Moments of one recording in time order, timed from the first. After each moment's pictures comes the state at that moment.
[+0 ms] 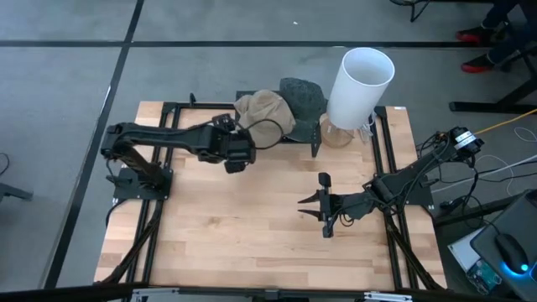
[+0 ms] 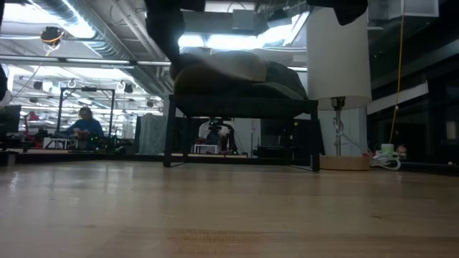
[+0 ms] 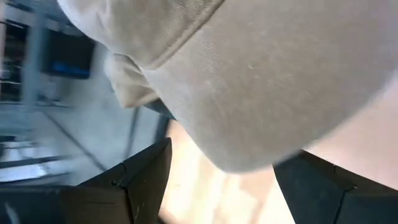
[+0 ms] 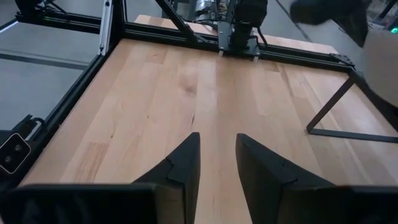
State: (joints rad) left arm 0.00 1.59 1.50 -1.23 -0.72 -0.16; right arm 0.54 1.23 0.79 0.04 0.52 0.07
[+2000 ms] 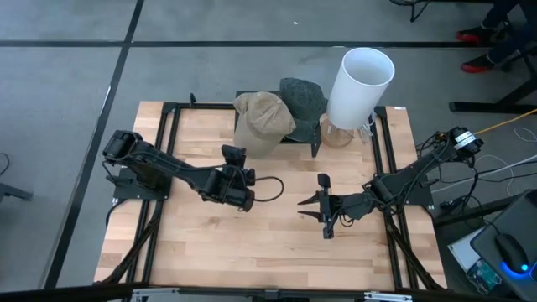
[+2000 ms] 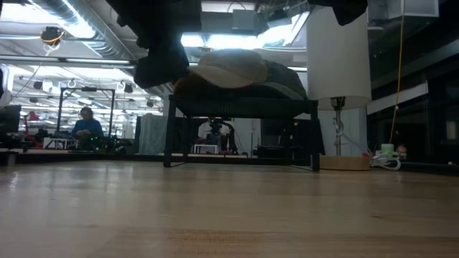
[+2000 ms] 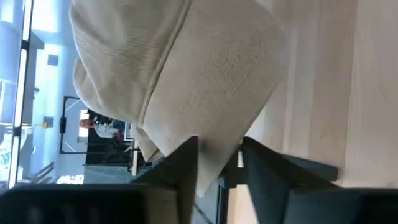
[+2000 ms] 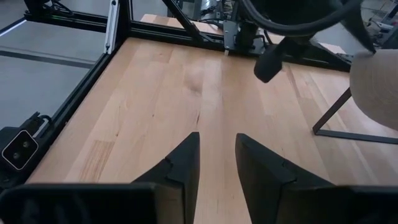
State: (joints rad) left arm -0.27 1.64 1.14 -0.77 -1.23 0.05; right arm 0.54 1.24 0.79 0.04 0.50 0.07
